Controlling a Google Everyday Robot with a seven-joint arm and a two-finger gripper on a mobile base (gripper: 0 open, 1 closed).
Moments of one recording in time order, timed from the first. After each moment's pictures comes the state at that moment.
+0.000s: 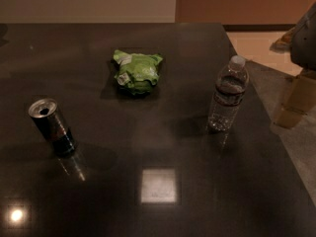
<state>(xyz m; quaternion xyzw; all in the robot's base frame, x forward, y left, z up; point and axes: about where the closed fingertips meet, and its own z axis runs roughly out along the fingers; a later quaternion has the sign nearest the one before) 0.438 -0.217 0.976 -0.60 0.78 -0.03 0.16</state>
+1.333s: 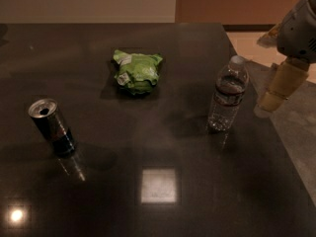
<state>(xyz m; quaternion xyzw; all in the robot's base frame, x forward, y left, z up) 0.479 -0.207 0.970 -0.60 0.78 0.01 0.20</state>
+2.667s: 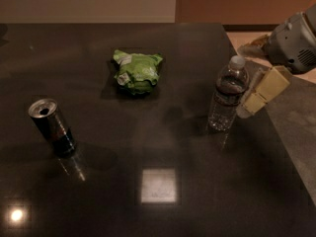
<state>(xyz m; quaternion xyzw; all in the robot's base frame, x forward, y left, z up) 0.492 -0.172 0.951 -0.59 0.74 0.15 0.28</state>
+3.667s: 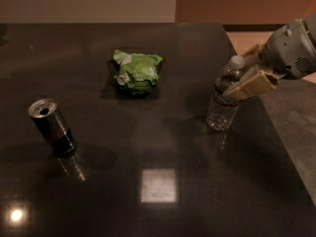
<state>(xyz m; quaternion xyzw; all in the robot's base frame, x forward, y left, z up) 0.495 -0.166 0.945 -0.60 0.71 0.17 0.32</state>
